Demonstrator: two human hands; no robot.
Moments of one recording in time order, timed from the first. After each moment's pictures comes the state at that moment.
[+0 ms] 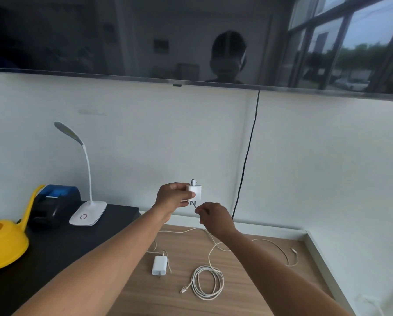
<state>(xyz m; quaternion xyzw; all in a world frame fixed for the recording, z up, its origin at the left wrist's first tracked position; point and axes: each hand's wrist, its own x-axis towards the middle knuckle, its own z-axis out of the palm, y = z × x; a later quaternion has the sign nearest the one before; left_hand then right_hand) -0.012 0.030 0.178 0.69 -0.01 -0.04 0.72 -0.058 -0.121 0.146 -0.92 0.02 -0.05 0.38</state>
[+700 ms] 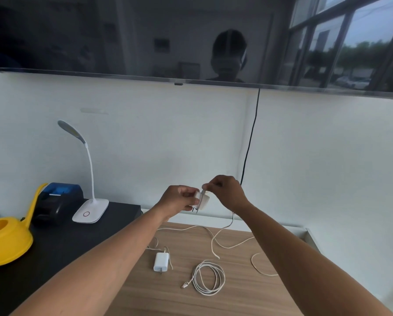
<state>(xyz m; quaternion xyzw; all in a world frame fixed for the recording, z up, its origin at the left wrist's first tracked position) -0.023 0.032 0.176 0.74 -0.10 -0.11 0.66 -0.047 -0.147 0.212 -0.90 0.00 -0.11 0.41</state>
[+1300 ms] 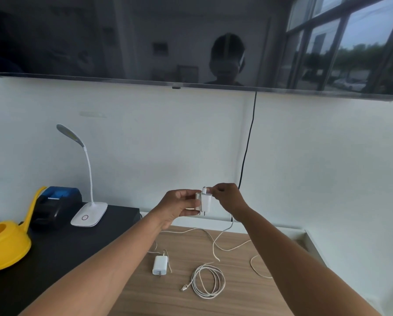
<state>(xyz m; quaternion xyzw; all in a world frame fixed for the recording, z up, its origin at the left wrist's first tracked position) -0.037 0.028 0.181 0.64 -0.10 -0.16 0.74 -0.046 -0.156 0.201 -0.83 0.03 -0.06 0.55</state>
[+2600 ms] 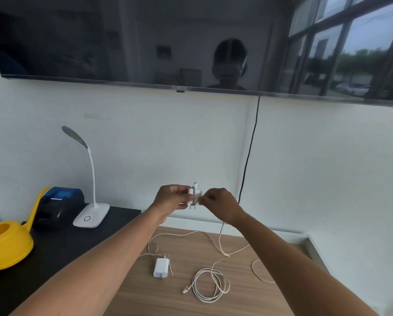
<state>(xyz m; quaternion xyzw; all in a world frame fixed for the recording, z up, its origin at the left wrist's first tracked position) -0.018 0.042 0.187 0.70 -0.06 -0.06 0.71 -0.060 -0.131 0.206 -0.93 -0.04 -0.08 0.37</state>
